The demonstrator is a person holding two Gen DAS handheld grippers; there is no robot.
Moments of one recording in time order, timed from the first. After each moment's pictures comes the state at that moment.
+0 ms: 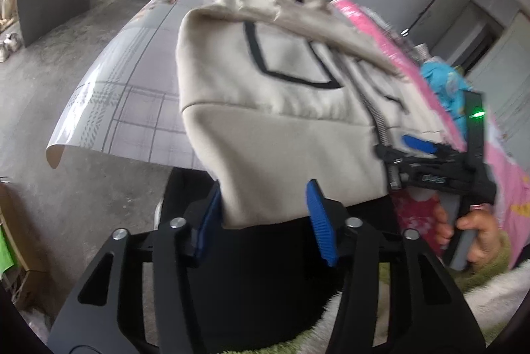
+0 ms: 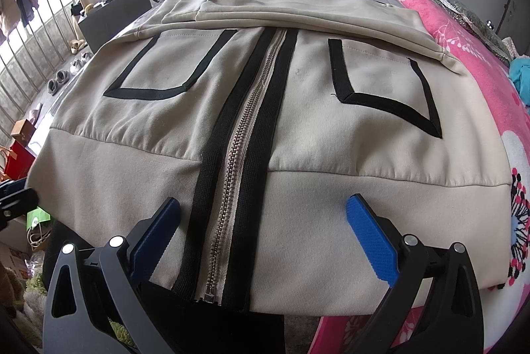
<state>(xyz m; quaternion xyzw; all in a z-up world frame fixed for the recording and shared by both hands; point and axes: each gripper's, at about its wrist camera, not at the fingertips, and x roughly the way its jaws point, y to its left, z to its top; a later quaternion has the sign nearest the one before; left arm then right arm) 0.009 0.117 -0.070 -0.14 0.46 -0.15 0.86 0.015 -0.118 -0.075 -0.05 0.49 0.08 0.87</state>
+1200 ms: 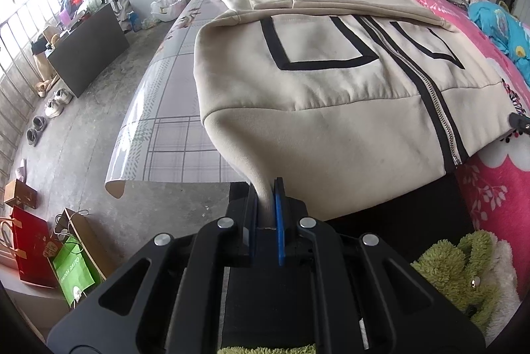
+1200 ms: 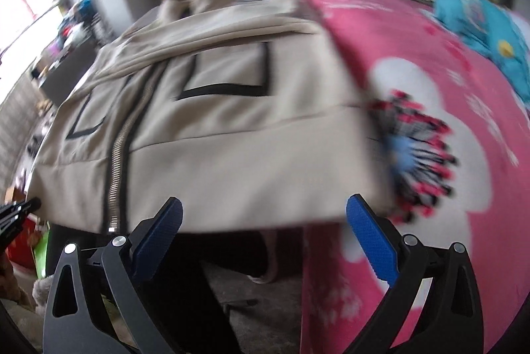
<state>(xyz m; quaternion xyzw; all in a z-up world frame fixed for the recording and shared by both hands) 0.011 0.077 -0.052 0.04 0.48 -0.04 0.87 -0.049 -0.275 -0.037 0.07 0.46 -0.05 0.88</state>
